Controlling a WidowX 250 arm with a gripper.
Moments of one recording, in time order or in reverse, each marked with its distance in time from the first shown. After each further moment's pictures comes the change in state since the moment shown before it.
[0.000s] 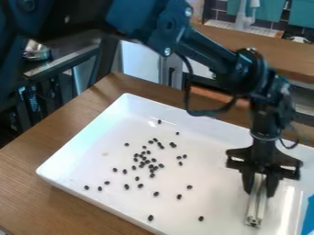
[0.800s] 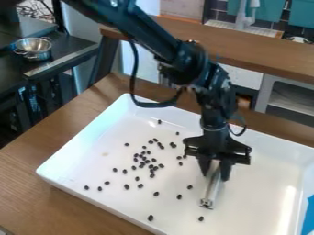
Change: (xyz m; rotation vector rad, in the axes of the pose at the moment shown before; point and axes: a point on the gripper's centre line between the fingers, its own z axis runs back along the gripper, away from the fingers) arm 0.006 0.079 0.005 0.044 -0.105 -0.024
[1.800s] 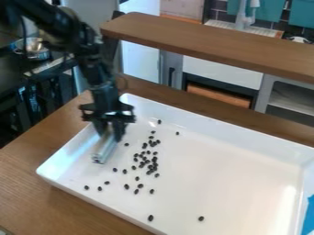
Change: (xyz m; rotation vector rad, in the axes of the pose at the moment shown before) arm 0.010 0.194 0.036 -0.021 0.083 0.140
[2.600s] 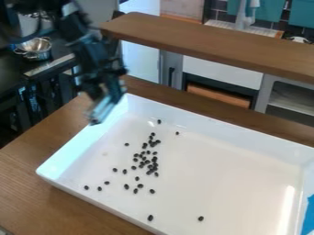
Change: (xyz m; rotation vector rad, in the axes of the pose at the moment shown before) arm -0.008 -0.052 0.075 -0.321 0.107 0.078
